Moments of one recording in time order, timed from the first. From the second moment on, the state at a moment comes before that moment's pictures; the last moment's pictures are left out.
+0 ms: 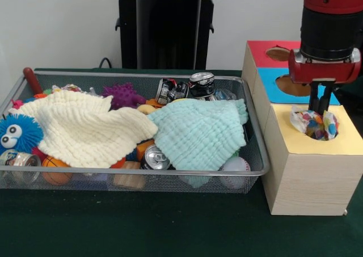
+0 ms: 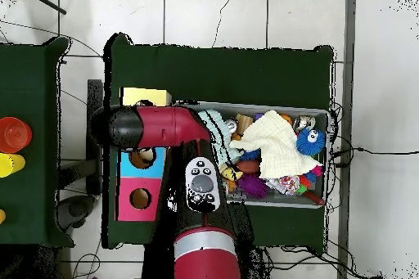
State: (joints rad) arm 0.01 -0.56 0.07 1.47 0.06 0.61 1.87
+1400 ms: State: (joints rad) arm 0.02 -0.51 0.04 1.46 0.03 0.47 1.87
